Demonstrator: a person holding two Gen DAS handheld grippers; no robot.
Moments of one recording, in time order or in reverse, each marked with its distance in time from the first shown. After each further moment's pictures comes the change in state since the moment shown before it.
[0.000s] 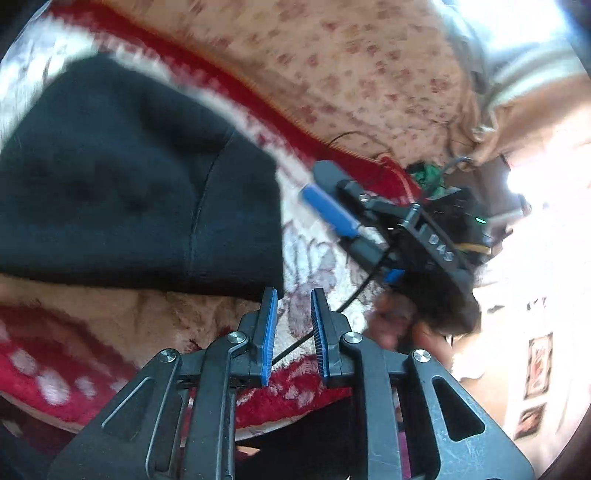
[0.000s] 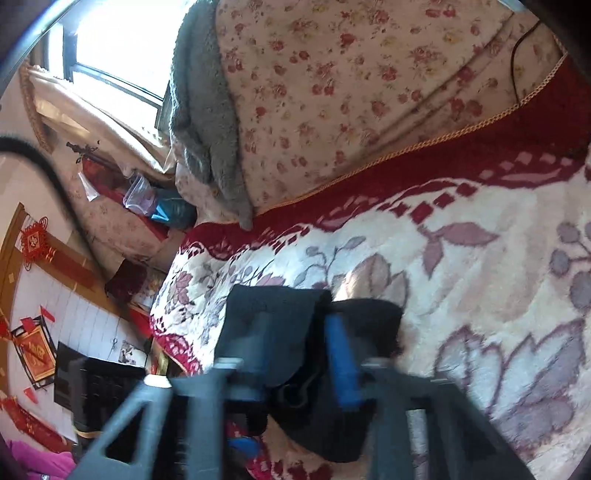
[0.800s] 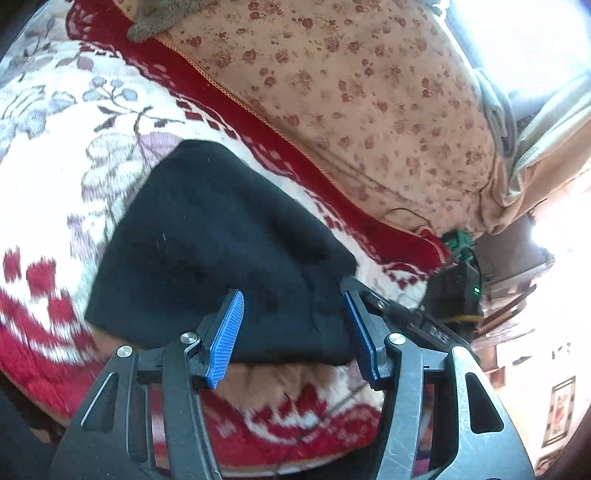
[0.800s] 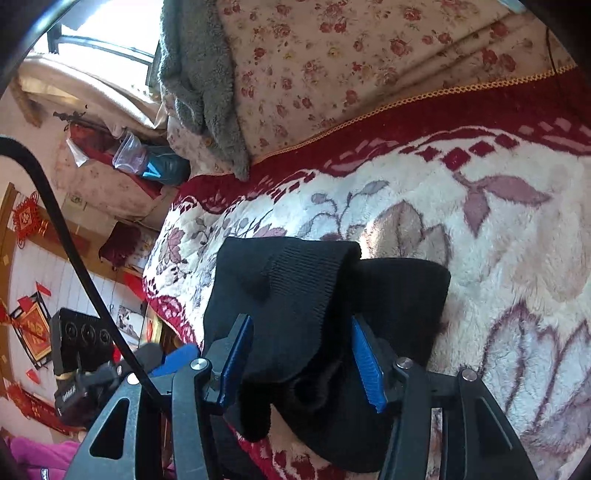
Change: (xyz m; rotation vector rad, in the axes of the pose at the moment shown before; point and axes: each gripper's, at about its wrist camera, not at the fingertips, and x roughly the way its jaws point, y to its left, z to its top) left arm -0.044 0.063 0.034 -0.110 -0.197 0.148; right arm 0.055 0.003 -0.015 -0.005 0.180 -0.028
